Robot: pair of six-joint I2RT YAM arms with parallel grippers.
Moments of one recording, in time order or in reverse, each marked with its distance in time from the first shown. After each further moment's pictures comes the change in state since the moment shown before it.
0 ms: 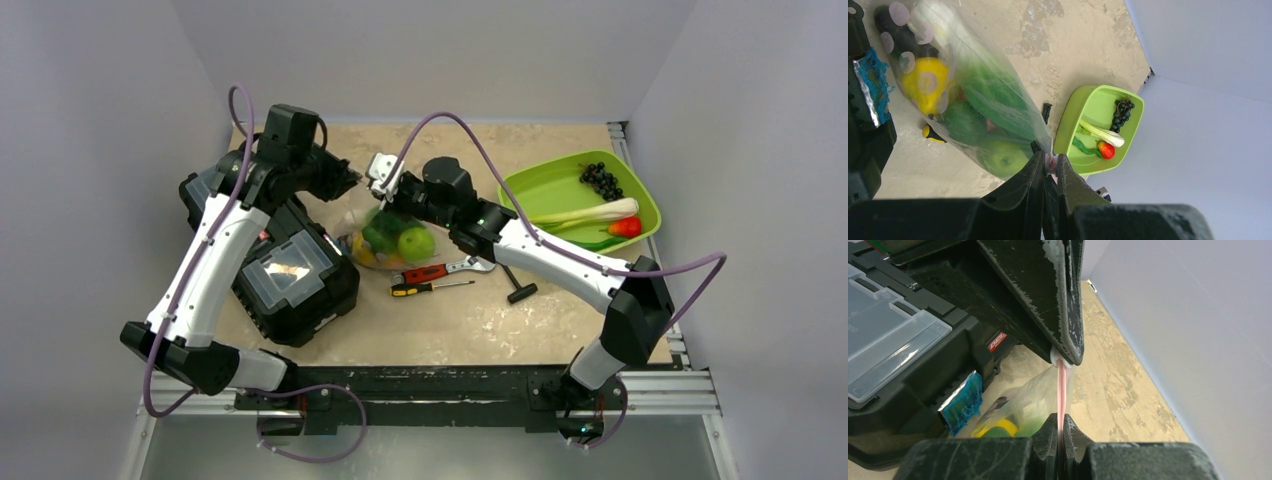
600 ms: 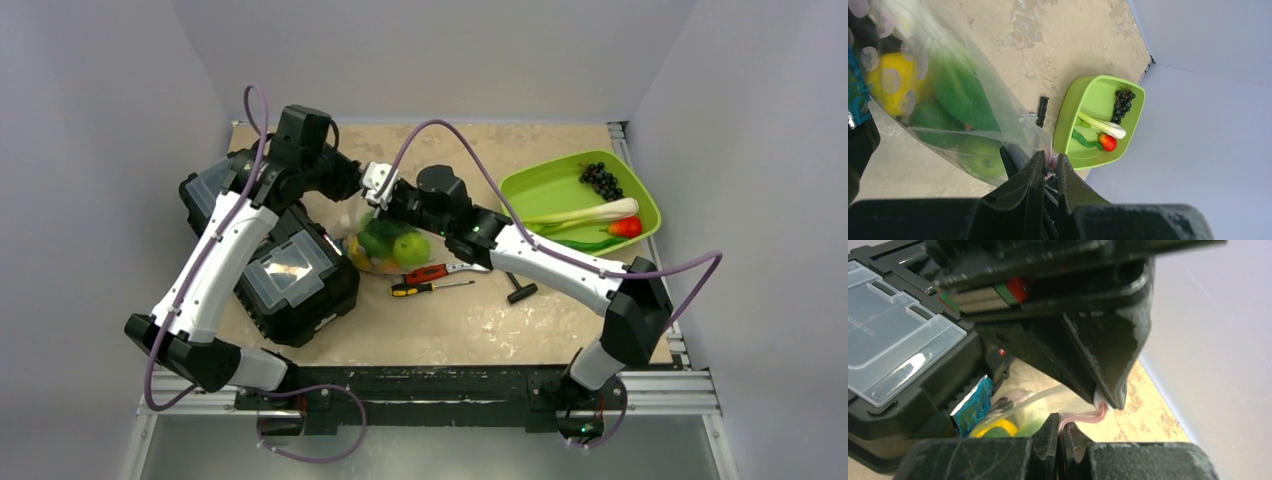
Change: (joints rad) left arm -0.046 0.023 -0.011 0.044 0.017 0.003; right arm 0.034 0.000 -0.017 0.029 0.031 -0.012
